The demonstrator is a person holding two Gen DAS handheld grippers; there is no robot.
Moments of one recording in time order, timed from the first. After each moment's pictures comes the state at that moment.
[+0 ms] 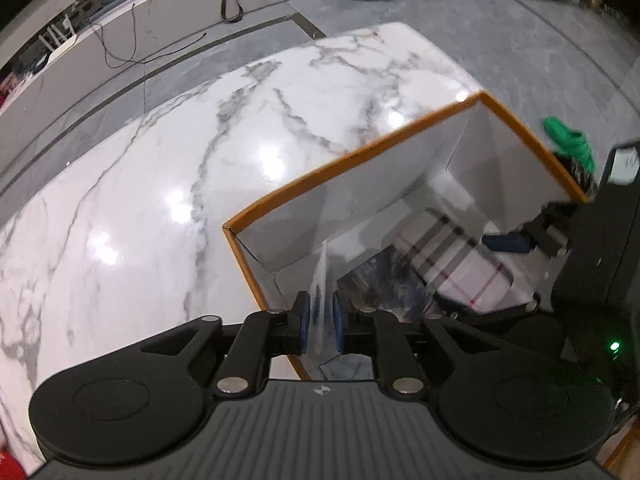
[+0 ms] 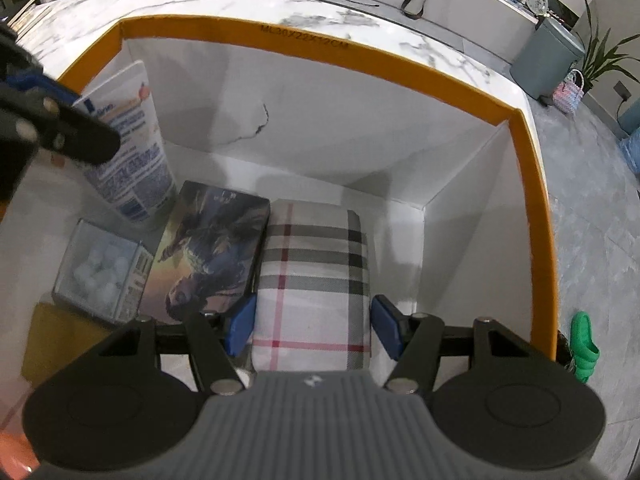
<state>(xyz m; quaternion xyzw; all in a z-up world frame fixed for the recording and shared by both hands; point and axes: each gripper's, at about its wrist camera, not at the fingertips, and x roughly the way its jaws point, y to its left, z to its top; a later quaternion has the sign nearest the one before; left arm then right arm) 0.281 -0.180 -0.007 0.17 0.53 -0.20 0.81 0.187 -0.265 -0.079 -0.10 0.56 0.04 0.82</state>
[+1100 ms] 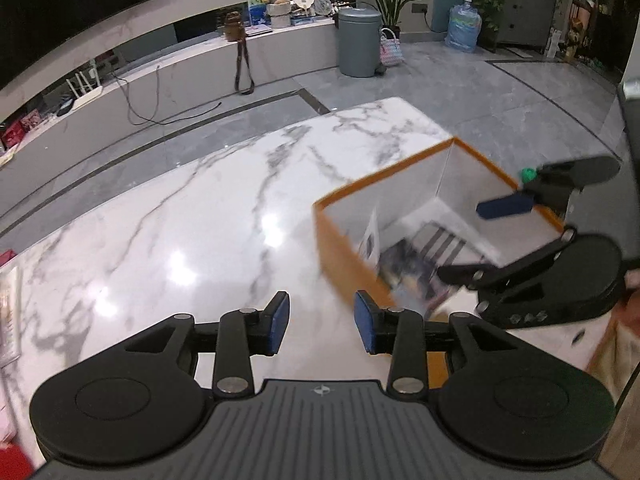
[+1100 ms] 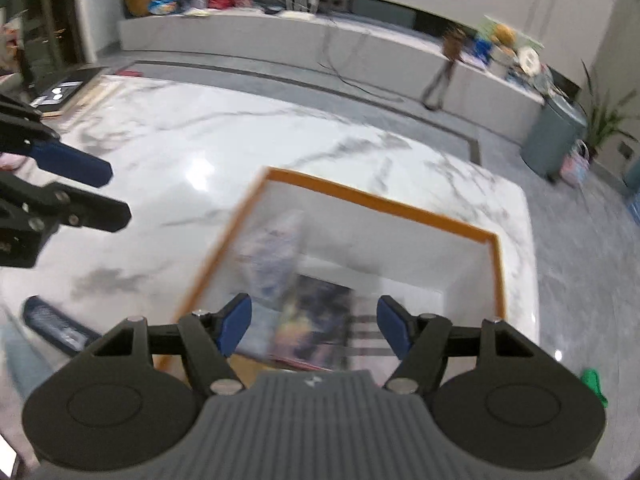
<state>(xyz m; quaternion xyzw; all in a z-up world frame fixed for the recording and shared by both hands) 0.199 -0.077 0.053 0.15 0.42 -0.23 0.86 0.140 -0.216 0.008 -0.09 0.44 0.09 0.89</state>
